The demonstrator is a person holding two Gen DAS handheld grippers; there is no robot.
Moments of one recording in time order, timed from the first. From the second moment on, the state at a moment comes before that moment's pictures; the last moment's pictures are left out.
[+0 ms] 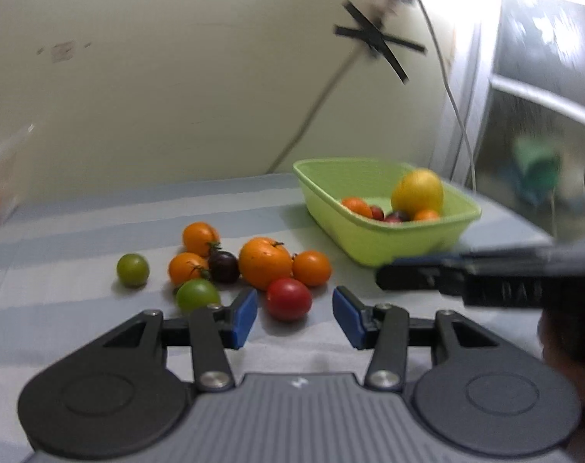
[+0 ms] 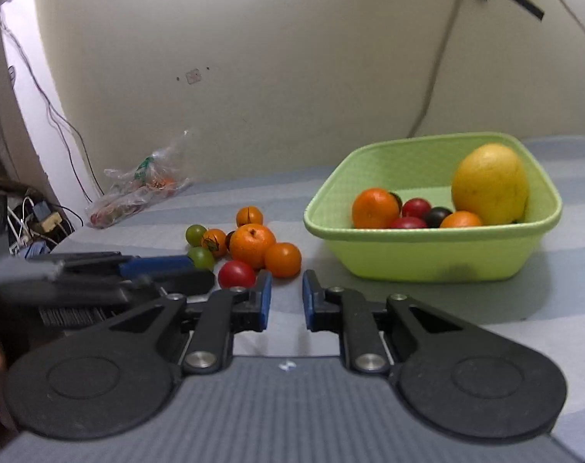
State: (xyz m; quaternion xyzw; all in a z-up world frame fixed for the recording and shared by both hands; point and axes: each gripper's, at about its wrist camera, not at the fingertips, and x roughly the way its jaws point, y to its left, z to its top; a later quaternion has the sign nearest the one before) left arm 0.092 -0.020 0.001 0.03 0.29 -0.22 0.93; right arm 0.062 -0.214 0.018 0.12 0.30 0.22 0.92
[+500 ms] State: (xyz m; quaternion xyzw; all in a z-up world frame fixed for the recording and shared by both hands) left arm 0.109 -0.015 -0.018 0.02 0.32 -0.22 0.92; right arm 0.092 -0.187 0.005 0.17 0.34 0.18 0.91
